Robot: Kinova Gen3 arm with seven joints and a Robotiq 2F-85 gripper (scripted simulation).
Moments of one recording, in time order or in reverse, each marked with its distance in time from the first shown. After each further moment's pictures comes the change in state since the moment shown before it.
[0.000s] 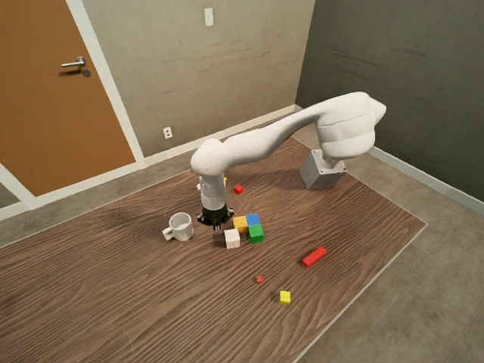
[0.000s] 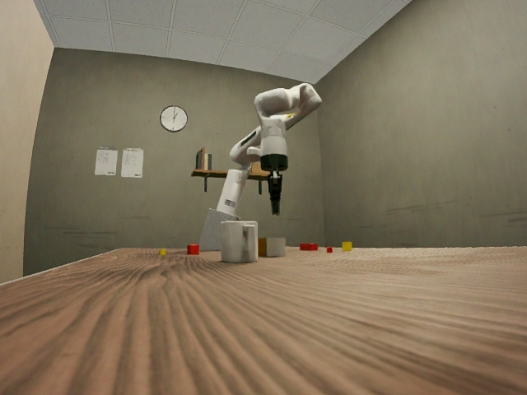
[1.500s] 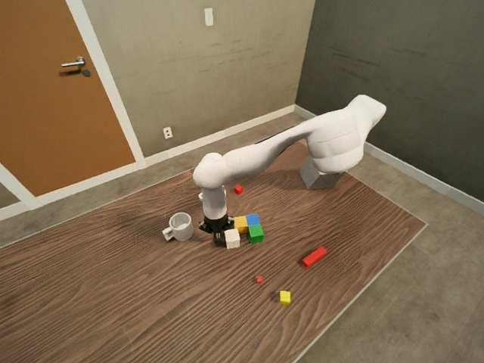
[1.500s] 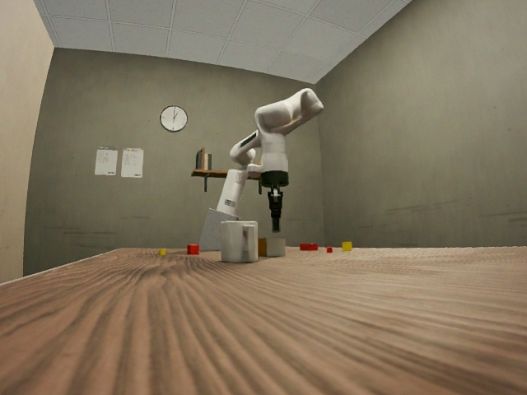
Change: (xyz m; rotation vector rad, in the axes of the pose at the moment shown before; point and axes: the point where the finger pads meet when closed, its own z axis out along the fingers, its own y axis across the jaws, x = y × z) arm -0.001 0.001 0.046 -0.006 -0.003 0.016
